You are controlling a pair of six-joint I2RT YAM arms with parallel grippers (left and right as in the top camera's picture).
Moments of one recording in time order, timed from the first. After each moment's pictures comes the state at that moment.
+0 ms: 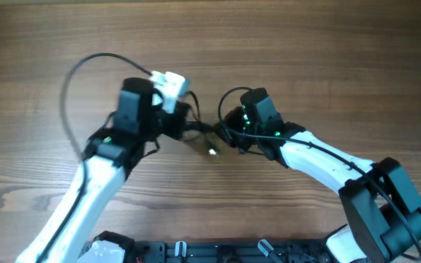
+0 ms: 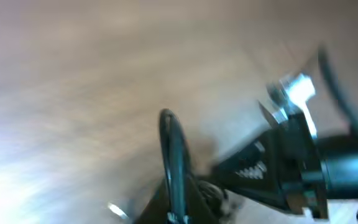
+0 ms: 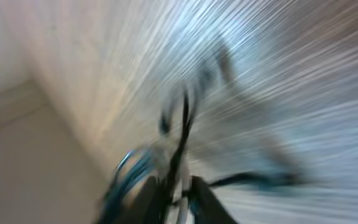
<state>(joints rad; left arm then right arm) -0.30 1.21 0.87 -0.36 0.27 -0.06 0.54 1.68 0.82 -0.01 -0.38 1.46</state>
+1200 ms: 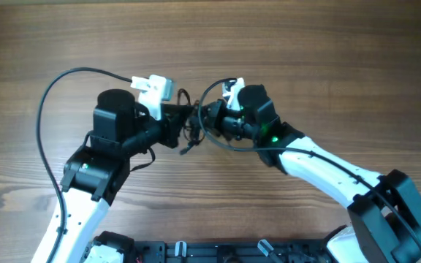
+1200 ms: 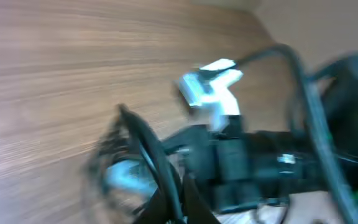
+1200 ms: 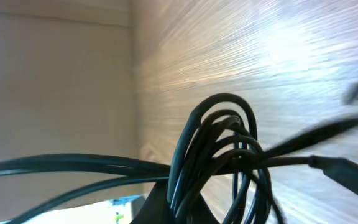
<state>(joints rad) -0.29 1.03 0.87 -0.41 0.45 -0.29 0.60 1.61 0.83 0.29 -0.51 1.19</state>
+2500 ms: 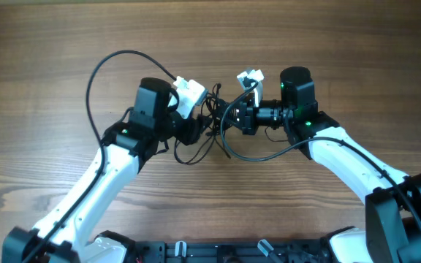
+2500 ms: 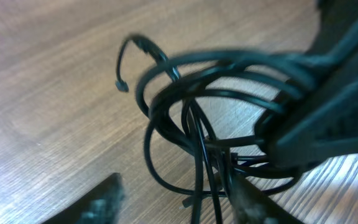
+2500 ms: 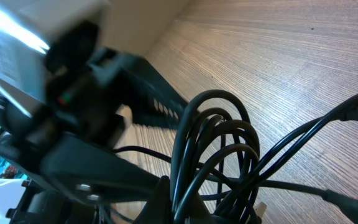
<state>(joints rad) -0.39 1.38 0.87 -0.33 0.37 0.11 0.35 1.57 0.82 0.20 -0.99 0.28</state>
